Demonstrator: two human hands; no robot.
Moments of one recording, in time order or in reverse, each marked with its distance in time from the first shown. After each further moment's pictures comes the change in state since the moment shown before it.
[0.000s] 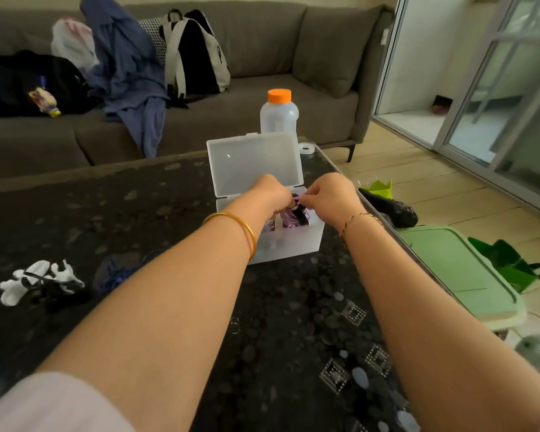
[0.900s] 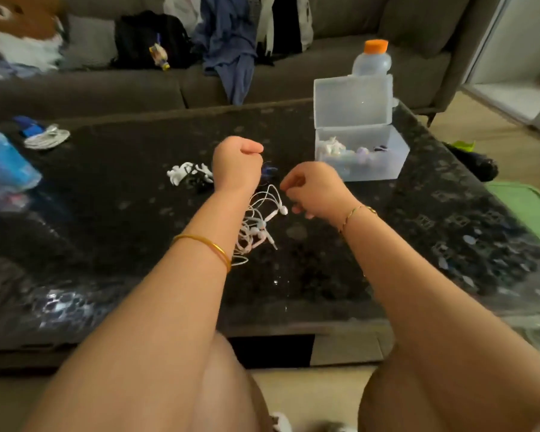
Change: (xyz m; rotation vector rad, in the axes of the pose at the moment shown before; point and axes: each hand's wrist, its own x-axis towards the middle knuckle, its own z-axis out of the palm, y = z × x) left_hand -0.177 -0.164 -0.093 -0.365 0.607 0.041; right_hand -0.196 -0.107 0.065 0.135 -0.316 -0.287
